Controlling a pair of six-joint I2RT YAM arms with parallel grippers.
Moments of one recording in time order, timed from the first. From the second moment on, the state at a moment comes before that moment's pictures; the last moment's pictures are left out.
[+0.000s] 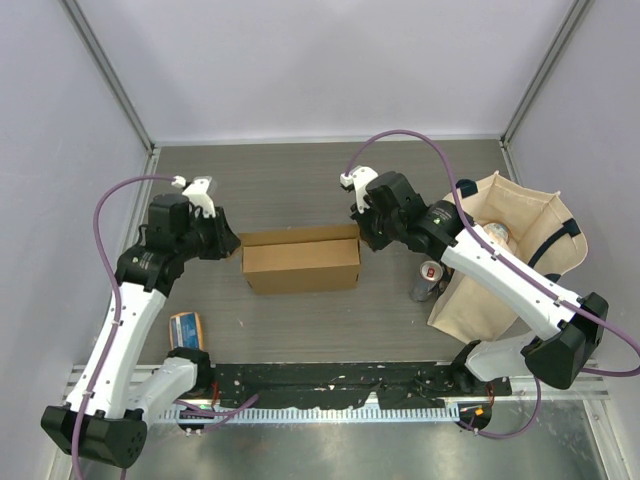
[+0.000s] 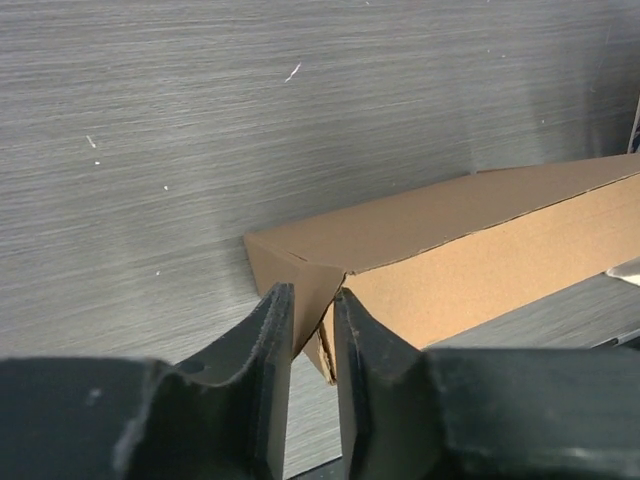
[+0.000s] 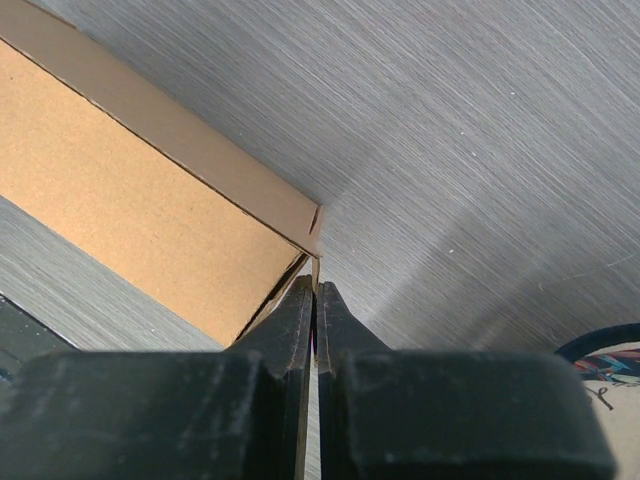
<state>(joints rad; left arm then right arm) -0.20 0.93 1.04 -0.75 0.22 -0.24 0.76 1.34 1.35 -0.79 0.10 0.02</state>
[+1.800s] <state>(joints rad) -0.19 0.90 0.95 -0.71 0.18 -0.39 0.74 1.32 1.31 -0.72 -0.02 0.17</state>
